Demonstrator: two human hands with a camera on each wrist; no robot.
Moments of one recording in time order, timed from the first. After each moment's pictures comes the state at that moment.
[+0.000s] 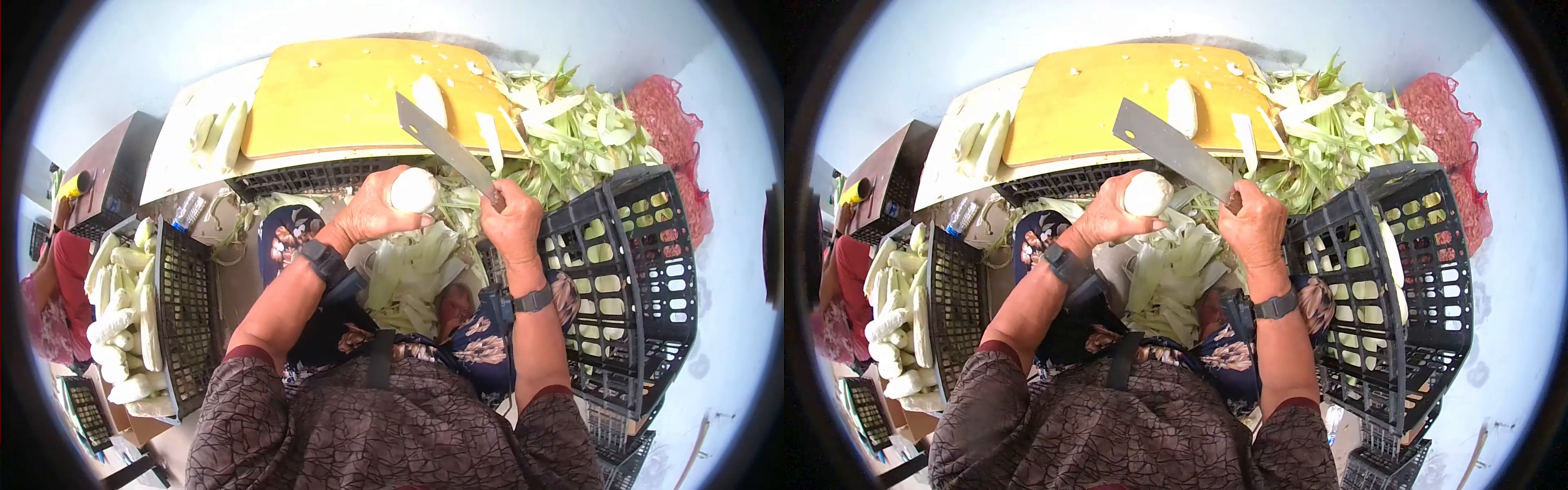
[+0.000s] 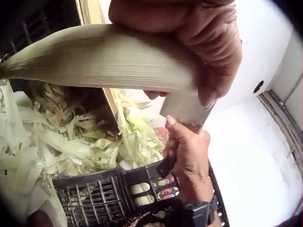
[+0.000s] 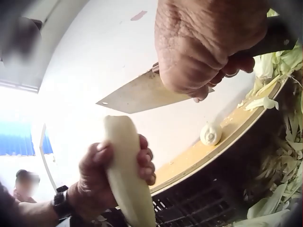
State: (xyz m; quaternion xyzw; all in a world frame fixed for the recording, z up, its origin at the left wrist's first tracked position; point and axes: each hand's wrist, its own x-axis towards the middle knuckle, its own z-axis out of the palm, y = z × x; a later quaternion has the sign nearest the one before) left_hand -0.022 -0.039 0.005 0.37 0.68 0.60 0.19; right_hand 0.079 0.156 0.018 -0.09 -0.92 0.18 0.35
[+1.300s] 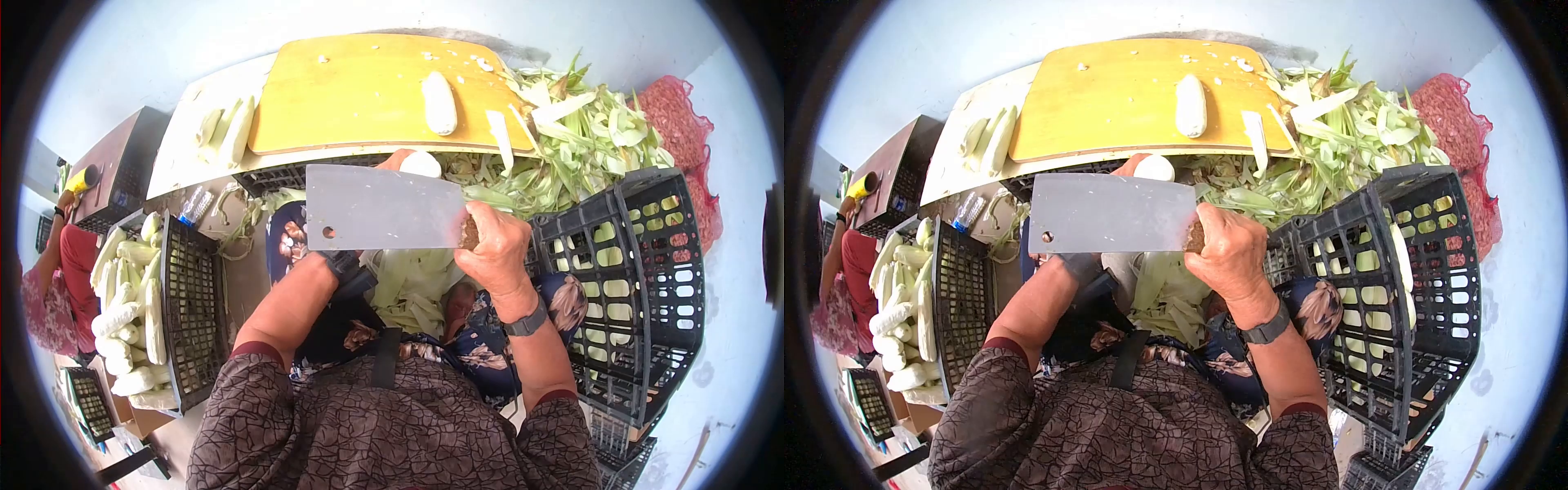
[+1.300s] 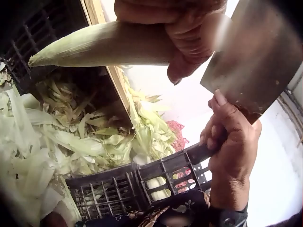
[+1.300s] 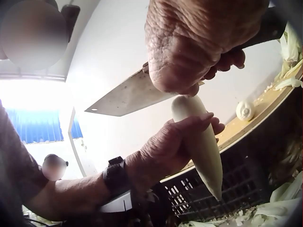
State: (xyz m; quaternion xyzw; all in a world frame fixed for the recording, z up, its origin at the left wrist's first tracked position) left_hand -0.011 -0.041 0.007 0.30 0.67 0.66 0.14; right_hand 0.100 0.115 0.031 0.07 -0.92 0.19 0.32
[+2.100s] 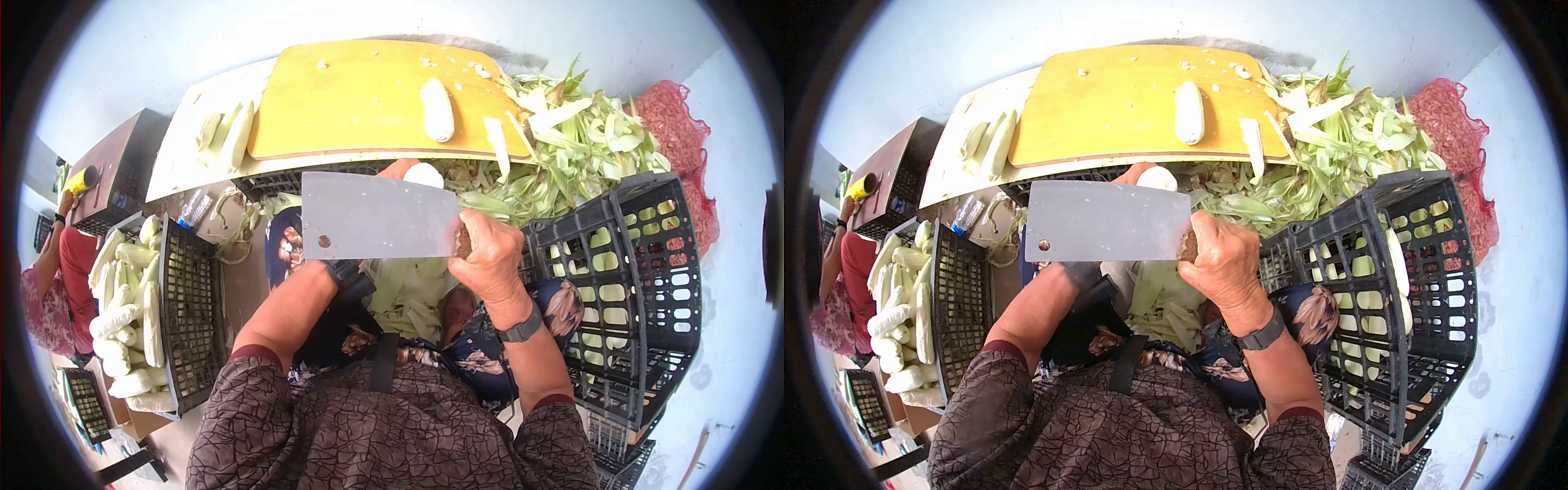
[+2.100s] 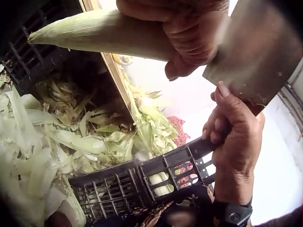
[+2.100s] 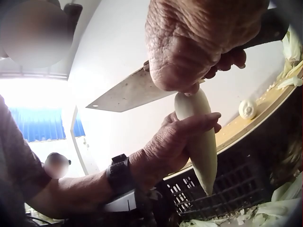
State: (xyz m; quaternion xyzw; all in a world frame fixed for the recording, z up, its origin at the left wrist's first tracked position) left_hand 0.000 -0.041 0.022 0.30 0.64 0.68 0.19; right_hand 0.099 0.111 0.032 0.09 -0.92 0.20 0.33
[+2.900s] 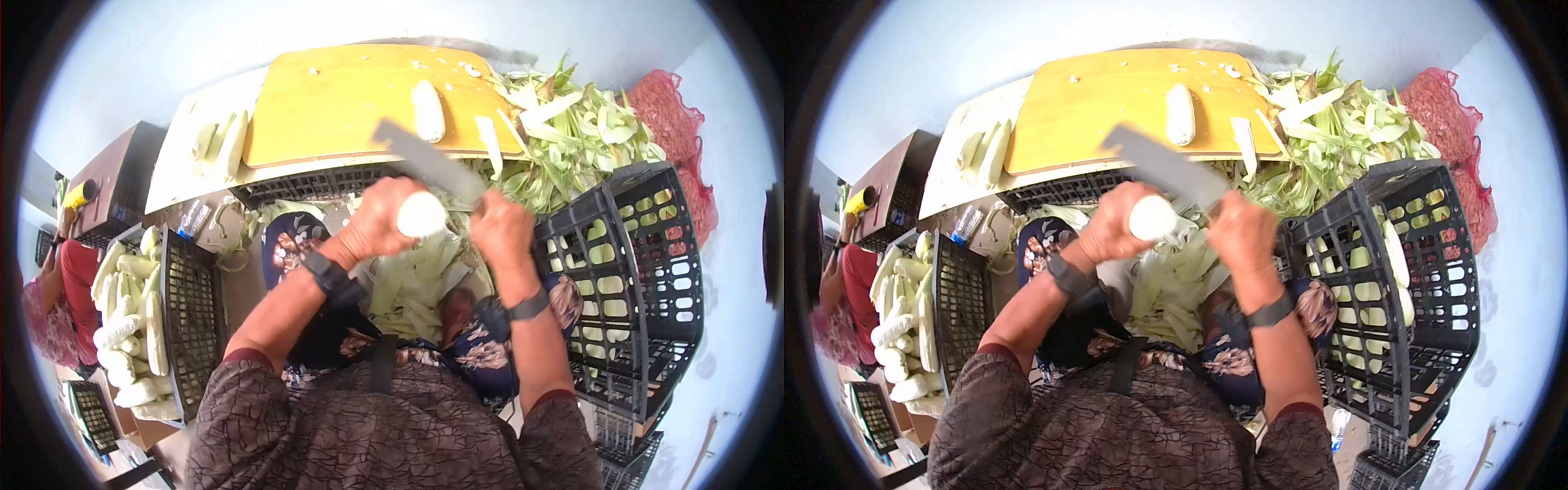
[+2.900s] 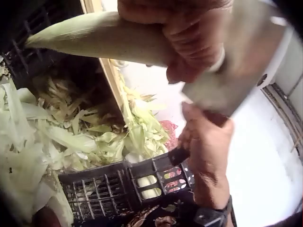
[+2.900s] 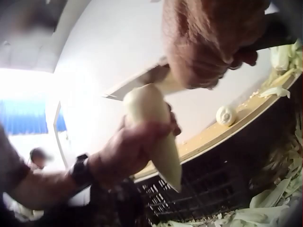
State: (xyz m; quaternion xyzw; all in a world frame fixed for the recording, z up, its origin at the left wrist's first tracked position) left_hand -0.006 -0.033 0.000 0.50 0.71 0.49 -0.03; right_hand 0.083 0.148 0.012 -0.08 -0.96 0.04 0.27
